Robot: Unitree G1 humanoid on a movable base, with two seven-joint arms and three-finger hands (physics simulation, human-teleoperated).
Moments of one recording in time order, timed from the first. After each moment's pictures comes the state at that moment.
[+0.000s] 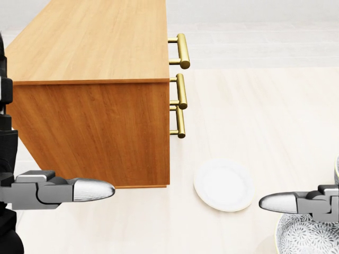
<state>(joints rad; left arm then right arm) -0.10 0.04 0.03 -0.80 0.03 0.09 -0.02 0.01 -0.11 -0.38 -0.85 0.00 0.09 0.24</state>
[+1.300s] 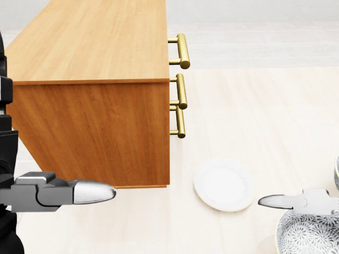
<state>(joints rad) -0.10 0.03 0.03 -0.82 0.03 0.09 -0.02 0.06 -0.11 -0.33 -0.71 -0.38 0.09 0.23</state>
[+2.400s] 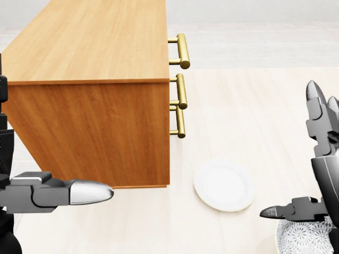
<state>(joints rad) -0.11 0.03 0.03 -0.83 0.02 0.09 -0.02 0.09 -0.09 -0.27 -0.66 -0.76 0.09 0.30</state>
